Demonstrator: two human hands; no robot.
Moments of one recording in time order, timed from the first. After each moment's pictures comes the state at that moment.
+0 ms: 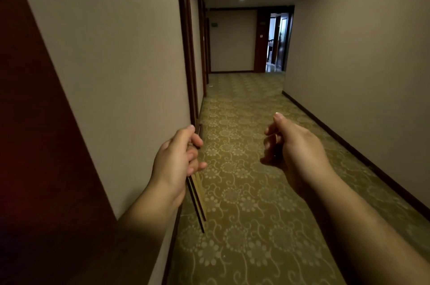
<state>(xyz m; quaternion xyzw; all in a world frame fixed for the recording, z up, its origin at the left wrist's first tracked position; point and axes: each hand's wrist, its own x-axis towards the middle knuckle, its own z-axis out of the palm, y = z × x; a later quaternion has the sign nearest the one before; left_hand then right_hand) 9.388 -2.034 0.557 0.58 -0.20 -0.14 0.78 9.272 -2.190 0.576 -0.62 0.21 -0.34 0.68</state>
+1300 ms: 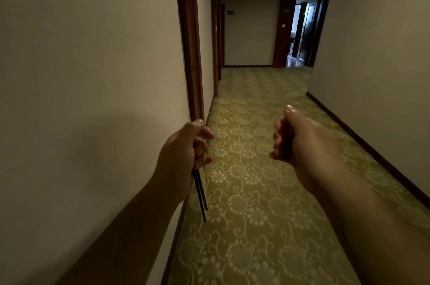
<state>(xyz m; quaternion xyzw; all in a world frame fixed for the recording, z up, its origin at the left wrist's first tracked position) 9.875 -2.424 0.555 0.59 -0.23 -0.15 0.76 9.761 -2.584 0.581 -0.64 0.22 -0.30 0.67</state>
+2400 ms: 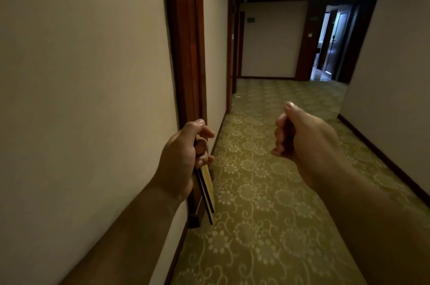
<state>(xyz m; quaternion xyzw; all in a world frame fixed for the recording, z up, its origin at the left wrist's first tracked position) 10.362 -2.787 0.550 0.59 -0.22 -0.11 0.77 10.264 -2.961 0.587 -0.67 0.14 -0.29 0.67</state>
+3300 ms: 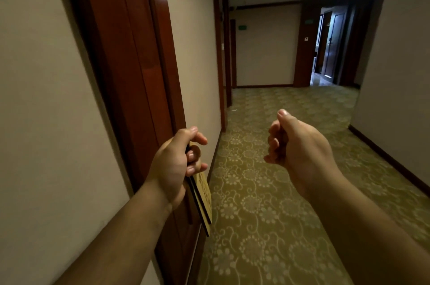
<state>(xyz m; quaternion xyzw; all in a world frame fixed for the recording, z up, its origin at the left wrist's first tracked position) 10.744 -3.076 0.570 0.62 -0.21 -0.10 0.75 10.645 -3.251 0.587 -0.62 0.13 -0.30 0.71</state>
